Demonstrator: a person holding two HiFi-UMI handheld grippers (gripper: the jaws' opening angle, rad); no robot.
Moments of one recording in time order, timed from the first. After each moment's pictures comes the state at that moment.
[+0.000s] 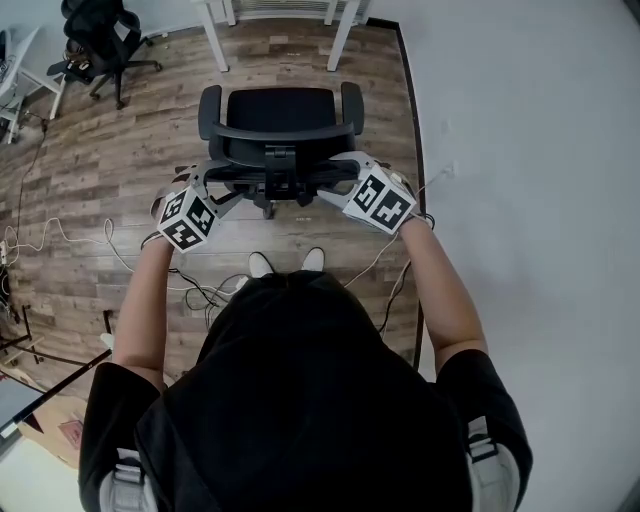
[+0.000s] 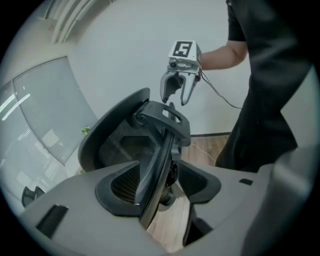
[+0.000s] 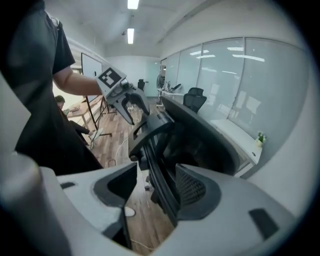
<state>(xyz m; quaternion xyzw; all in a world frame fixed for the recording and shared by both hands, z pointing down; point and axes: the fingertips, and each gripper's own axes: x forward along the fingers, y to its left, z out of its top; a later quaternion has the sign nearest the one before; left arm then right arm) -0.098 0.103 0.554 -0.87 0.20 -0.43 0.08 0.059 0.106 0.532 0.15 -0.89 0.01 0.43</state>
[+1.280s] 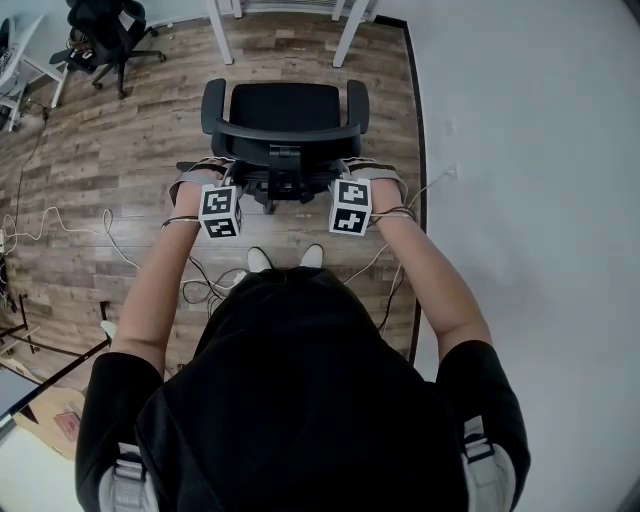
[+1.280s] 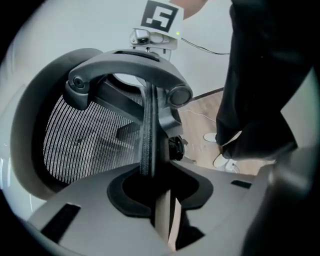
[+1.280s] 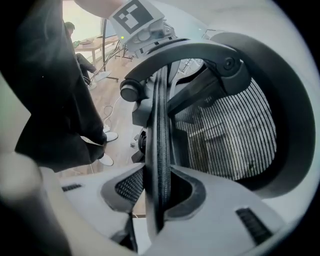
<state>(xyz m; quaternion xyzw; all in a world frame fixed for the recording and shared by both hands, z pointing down) -0.089 0.083 0.634 -0.77 0.13 -0.58 0.22 0.076 0.087 0.633 0.08 -0.75 -0.18 0.63</state>
